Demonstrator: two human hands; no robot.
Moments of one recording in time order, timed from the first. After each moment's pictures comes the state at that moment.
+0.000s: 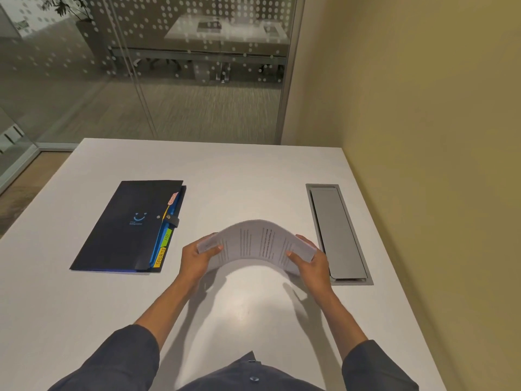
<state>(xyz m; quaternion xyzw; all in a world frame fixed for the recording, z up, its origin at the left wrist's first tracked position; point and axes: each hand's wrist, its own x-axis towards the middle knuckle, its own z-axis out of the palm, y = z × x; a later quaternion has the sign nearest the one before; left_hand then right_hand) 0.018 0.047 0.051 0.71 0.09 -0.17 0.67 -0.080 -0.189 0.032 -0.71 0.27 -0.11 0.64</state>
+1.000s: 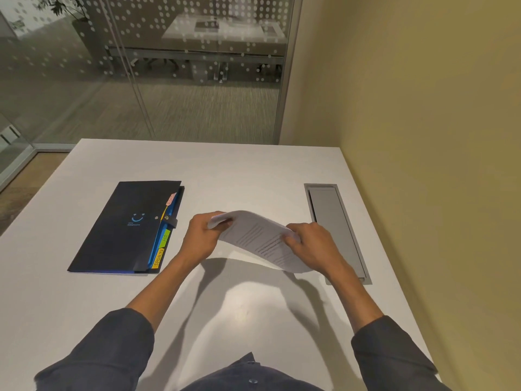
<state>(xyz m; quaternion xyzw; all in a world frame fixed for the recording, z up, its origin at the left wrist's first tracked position) 0.038 0.032 0.110 0.80 -0.15 -0.10 0.57 -0.054 -0.202 0.116 -0.98 0.03 -0.01 0.18</state>
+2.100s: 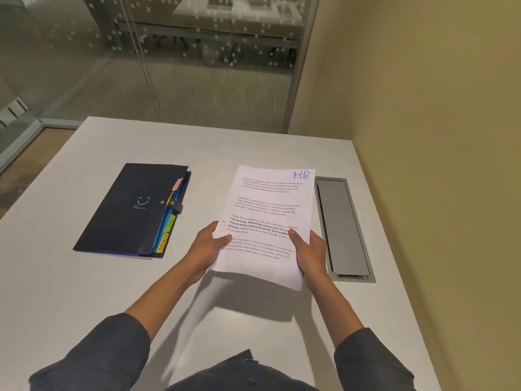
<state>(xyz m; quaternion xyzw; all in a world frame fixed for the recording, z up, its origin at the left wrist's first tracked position) 0.020 0.043 0.068 0.69 0.03 -0.27 0.67 -0.054 -0.170 0.053 -0.64 0.33 -0.10 0.69</state>
